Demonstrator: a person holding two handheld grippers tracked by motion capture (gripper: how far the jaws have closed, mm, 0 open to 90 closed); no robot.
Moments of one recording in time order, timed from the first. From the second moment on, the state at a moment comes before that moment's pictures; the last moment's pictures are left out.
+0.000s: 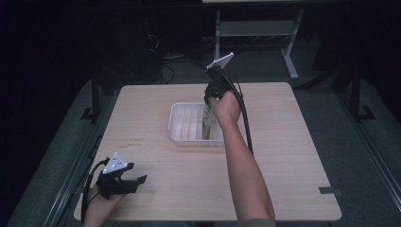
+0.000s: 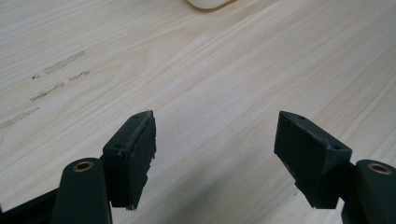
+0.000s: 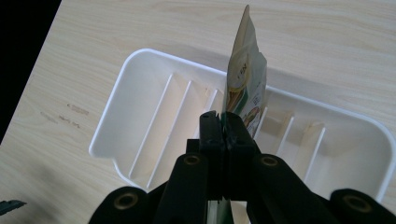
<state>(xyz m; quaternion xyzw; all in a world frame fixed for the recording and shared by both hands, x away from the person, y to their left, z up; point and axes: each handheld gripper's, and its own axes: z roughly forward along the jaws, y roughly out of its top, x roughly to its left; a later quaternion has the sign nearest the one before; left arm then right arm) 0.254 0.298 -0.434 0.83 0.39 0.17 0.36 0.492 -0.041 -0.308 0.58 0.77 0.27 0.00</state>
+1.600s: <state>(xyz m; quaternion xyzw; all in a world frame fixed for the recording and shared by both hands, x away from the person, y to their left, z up) 0.255 0.298 -0.435 0.83 0.39 0.17 0.36 0.470 -0.076 -0.299 0.56 0.78 0.29 0.00</state>
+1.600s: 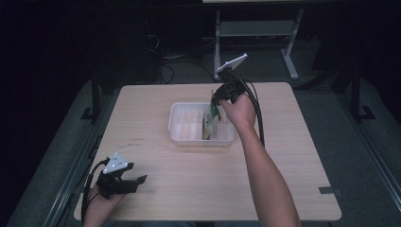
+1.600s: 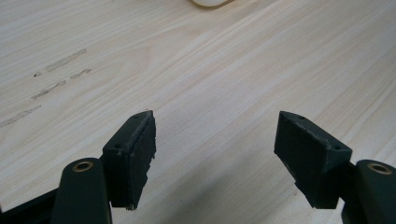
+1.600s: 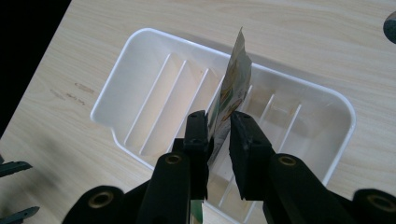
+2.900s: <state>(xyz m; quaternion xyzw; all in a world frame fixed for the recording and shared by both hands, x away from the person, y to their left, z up) 0.256 0.299 -0.435 0.83 0.39 0.18 0.35 0.441 -0.135 -0.290 0.54 0.77 0.33 -0.01</state>
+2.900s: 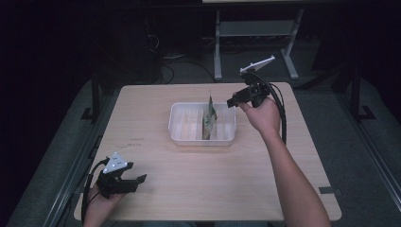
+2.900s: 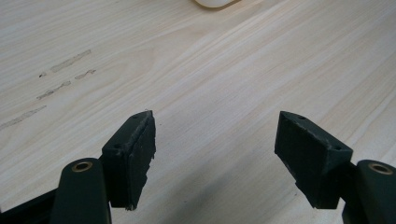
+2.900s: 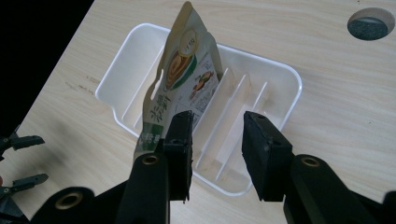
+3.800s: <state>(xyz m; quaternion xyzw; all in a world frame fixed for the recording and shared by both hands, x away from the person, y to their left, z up) 0.256 0.300 -0.435 0.83 0.39 0.18 0.35 0.417 -0.163 -0.319 0.54 0.78 0.33 -0.01</state>
